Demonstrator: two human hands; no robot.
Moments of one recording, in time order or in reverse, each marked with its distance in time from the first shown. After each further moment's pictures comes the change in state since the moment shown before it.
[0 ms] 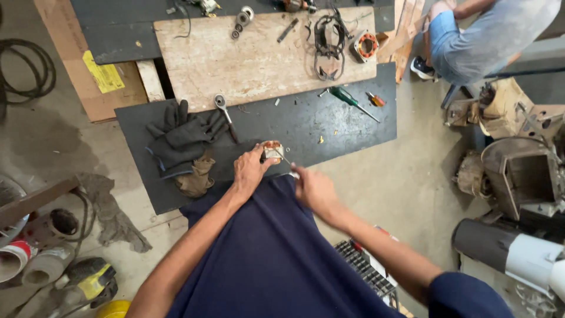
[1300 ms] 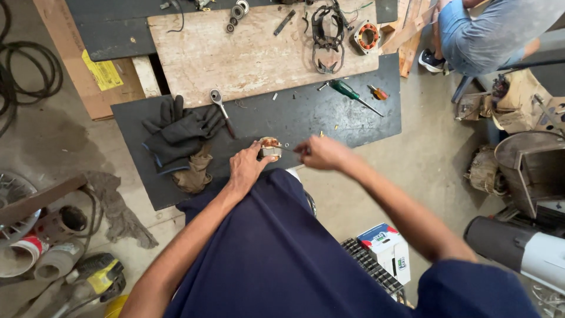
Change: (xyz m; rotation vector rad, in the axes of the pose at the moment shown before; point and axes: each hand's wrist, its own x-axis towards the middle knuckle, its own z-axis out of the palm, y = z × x) left_hand 0.000 -0.002 0.001 0.067 -0.053 -0.030; right_hand 0.041 -0.006 -0.107 0.027 -0.310 -0.200
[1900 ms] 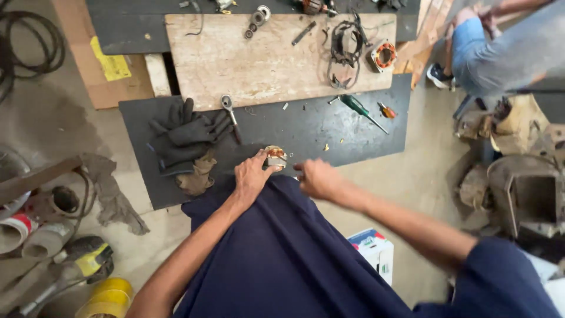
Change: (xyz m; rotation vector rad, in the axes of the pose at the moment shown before) left_hand 0.002 0.010 -0.004 -0.071 -0.035 -0.114; right_hand 0.030 0.007 0.049 -0.238 0.022 0.115
